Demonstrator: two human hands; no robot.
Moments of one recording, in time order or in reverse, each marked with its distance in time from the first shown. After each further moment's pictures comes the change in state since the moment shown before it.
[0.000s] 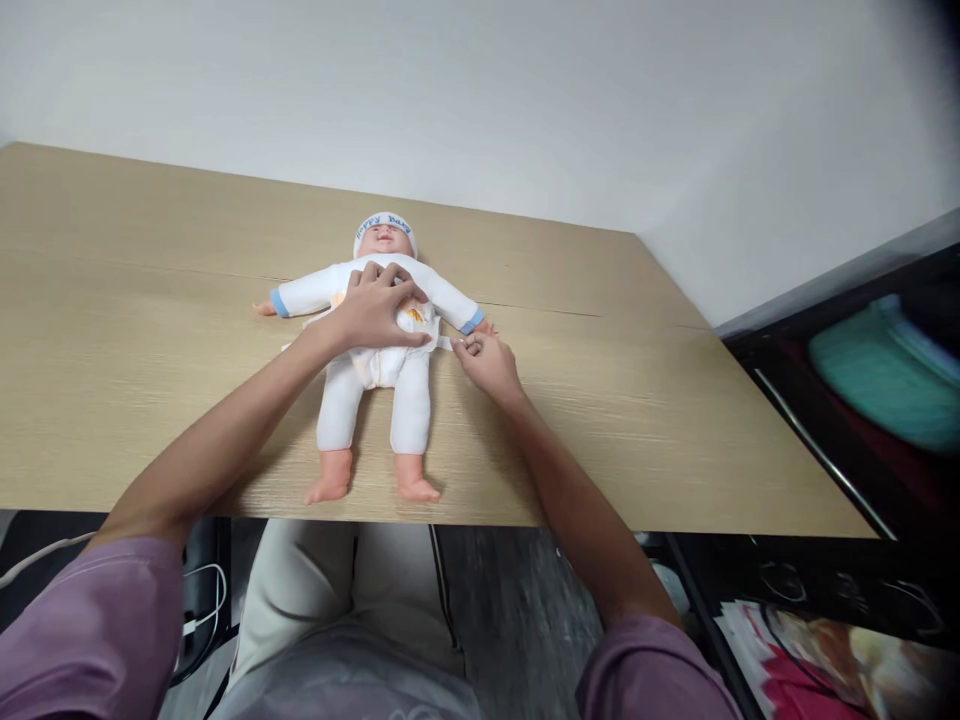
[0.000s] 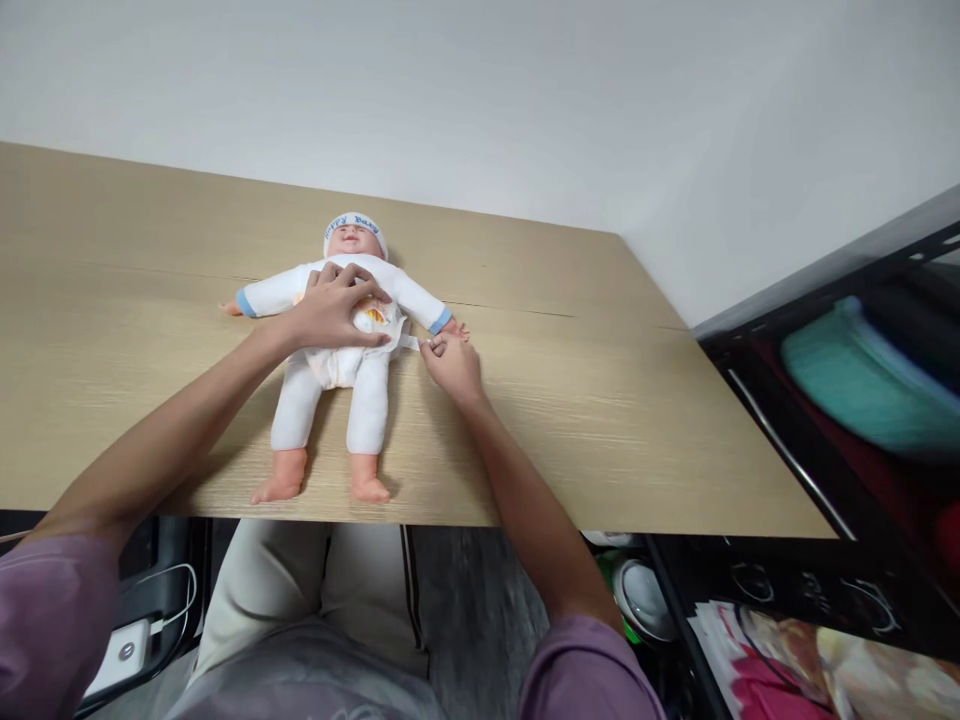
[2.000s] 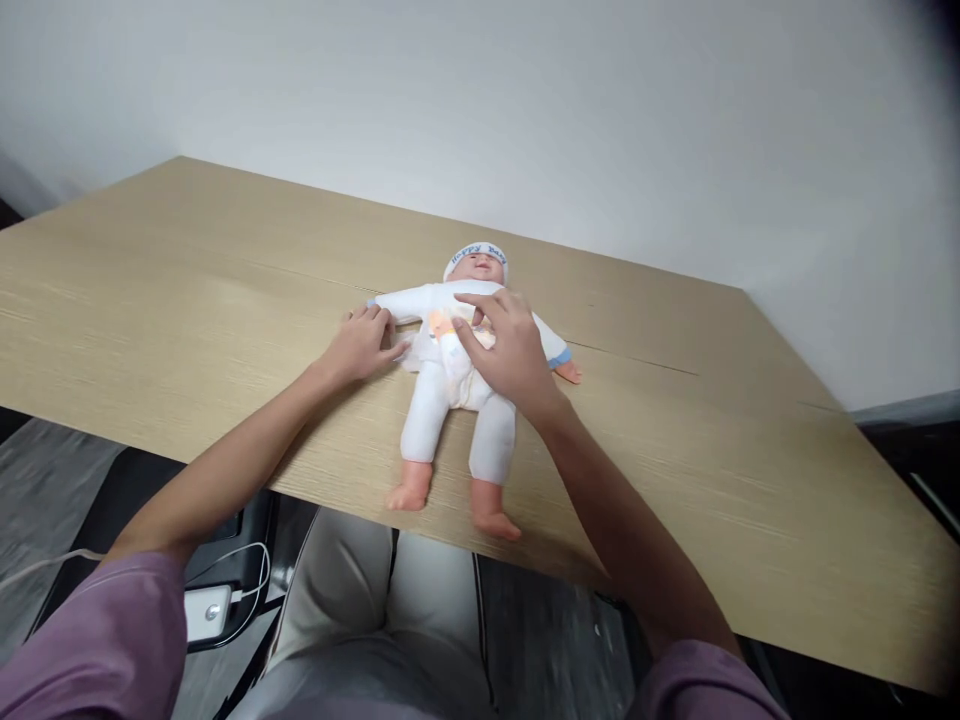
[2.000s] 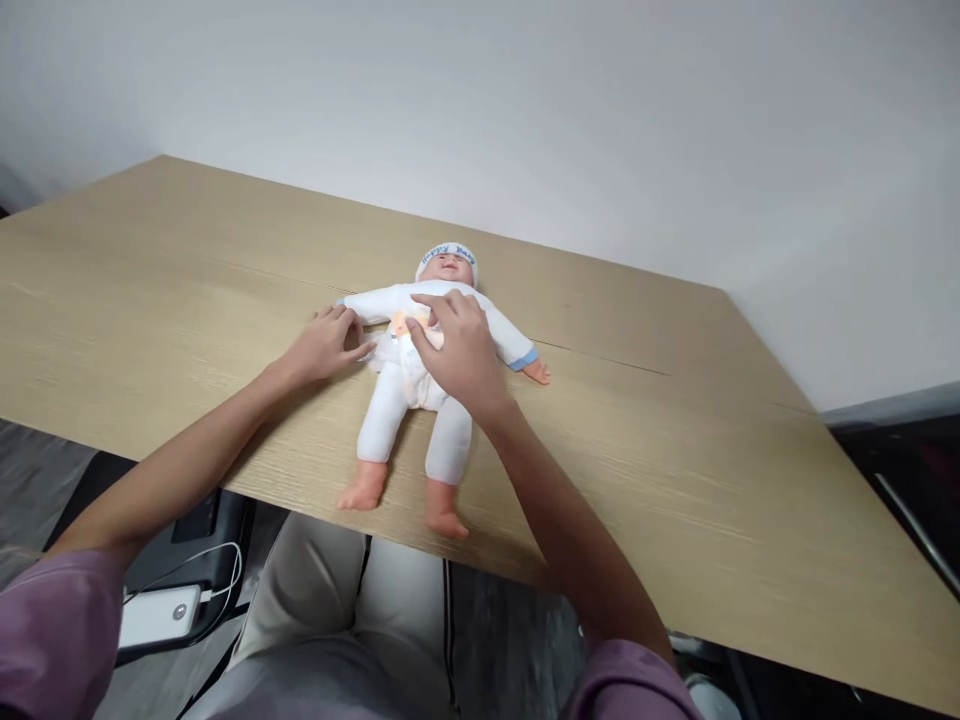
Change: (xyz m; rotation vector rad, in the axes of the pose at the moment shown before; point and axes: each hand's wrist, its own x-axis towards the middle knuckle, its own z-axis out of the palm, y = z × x) left_hand -0.116 -0.112 0.003 -0.006 0.139 -0.283; right_hand -0.013 -0.158 0.017 0.021 0.119 -0.799
